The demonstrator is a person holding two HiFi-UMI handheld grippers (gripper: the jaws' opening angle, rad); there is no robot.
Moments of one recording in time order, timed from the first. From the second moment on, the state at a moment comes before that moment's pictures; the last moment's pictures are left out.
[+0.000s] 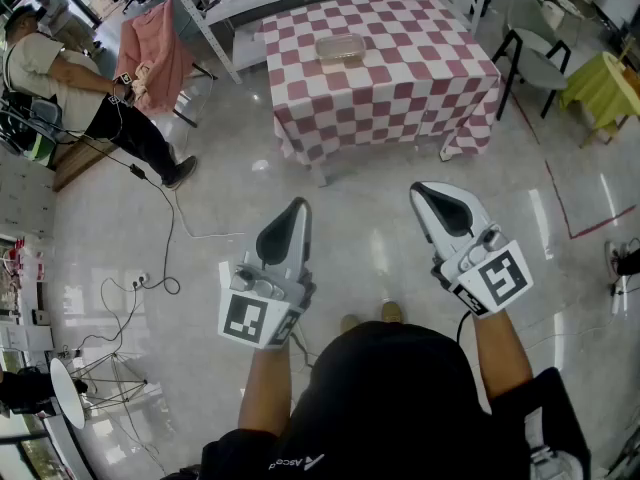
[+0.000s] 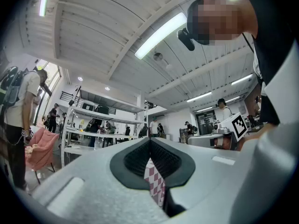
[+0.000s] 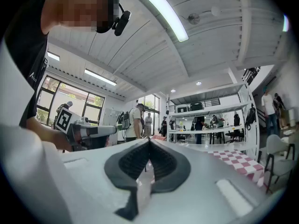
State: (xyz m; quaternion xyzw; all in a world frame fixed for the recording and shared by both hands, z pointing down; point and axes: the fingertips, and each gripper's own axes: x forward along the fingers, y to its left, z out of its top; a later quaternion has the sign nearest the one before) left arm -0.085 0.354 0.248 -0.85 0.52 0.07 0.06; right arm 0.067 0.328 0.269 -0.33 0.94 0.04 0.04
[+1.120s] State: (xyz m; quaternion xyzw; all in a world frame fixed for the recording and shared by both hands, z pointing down) left arm -0.025 0.256 0.251 -0.83 0.55 0.04 0.08; right arm 0.134 0.234 0.276 -0.28 0.96 0.05 0.06
